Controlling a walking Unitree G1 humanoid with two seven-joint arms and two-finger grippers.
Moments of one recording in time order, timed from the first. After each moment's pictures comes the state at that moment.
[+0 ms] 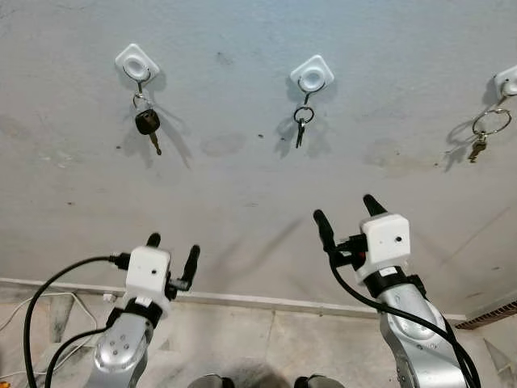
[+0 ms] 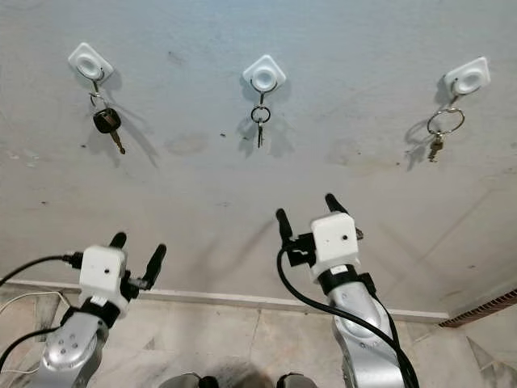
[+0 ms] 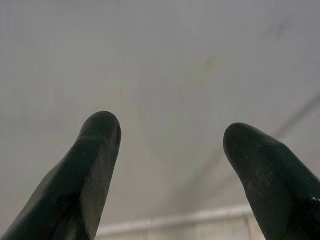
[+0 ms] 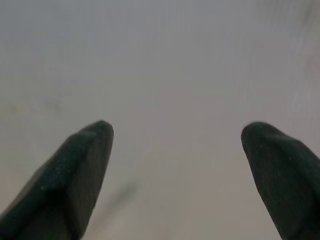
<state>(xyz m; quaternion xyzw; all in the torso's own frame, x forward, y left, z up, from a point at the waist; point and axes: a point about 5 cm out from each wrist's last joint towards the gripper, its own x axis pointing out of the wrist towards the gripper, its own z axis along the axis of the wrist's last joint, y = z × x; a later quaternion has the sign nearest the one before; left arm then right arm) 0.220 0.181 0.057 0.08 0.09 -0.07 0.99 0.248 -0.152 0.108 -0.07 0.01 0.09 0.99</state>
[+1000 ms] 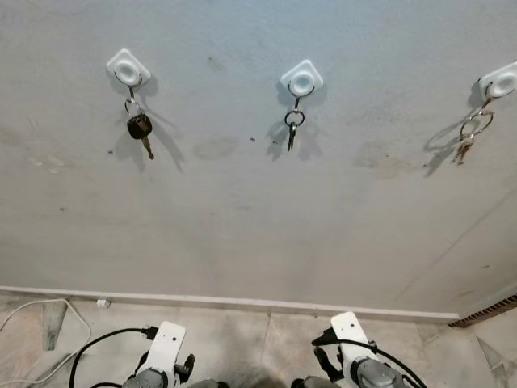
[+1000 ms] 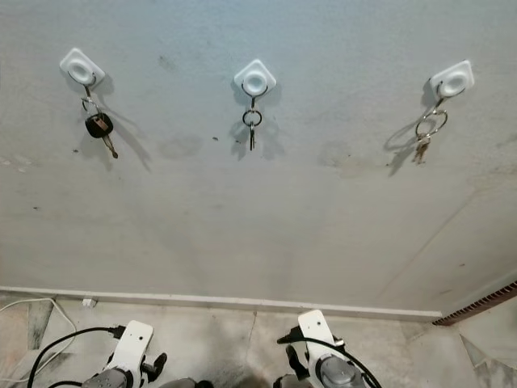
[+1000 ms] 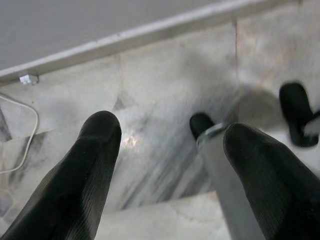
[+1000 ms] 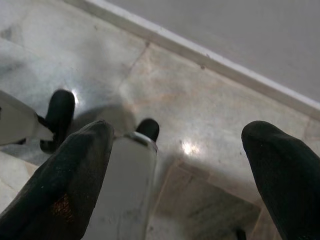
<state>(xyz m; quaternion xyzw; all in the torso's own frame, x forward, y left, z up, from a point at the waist) 0.181 0.190 -0.082 0.14 0.44 -0.09 0.88 0.197 -0.172 -0.075 -0.12 0.43 0.12 0.89</state>
